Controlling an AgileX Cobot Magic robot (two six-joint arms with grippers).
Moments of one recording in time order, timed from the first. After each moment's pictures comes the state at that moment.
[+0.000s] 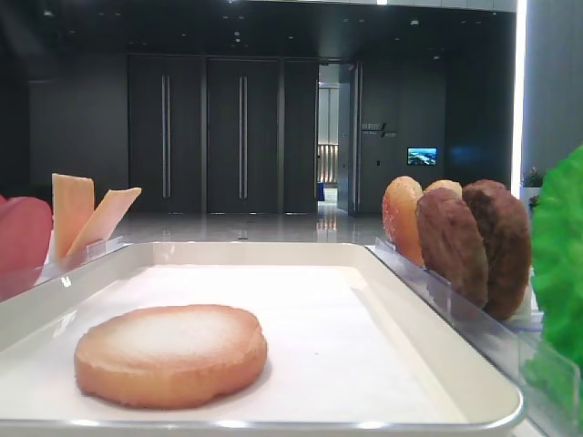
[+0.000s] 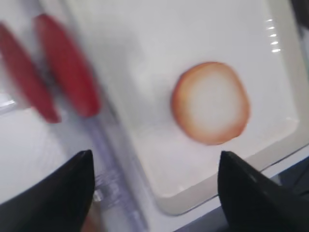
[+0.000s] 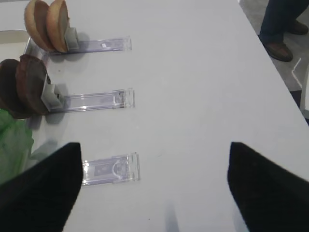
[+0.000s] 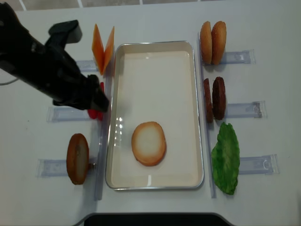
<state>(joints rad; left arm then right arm) -0.20 1.38 -0.95 -0.33 0.98 0.20 -0.12 -0.01 -0.51 0.10 1.13 -0.09</state>
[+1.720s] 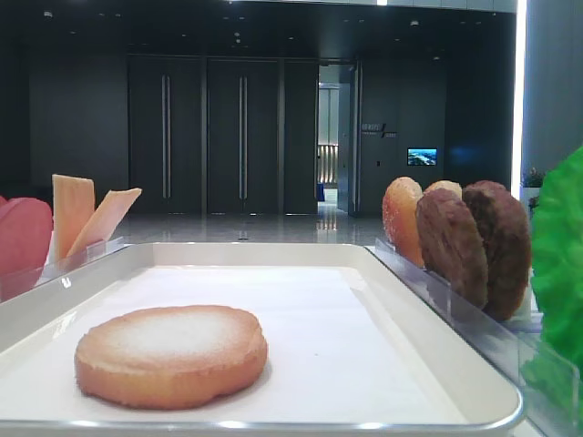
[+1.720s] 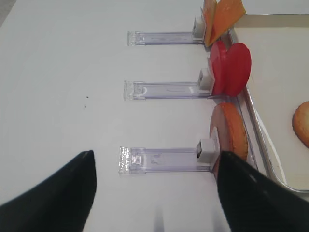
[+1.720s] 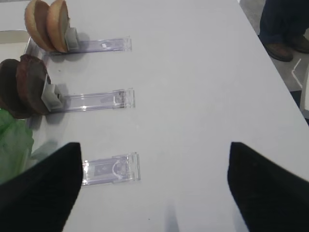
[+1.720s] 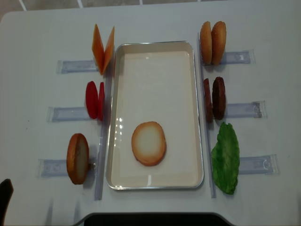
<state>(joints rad) -0.04 -0.01 -0.48 0.08 1.11 -0.06 -0.12 -0.01 -0.51 0.10 1.13 -0.09</state>
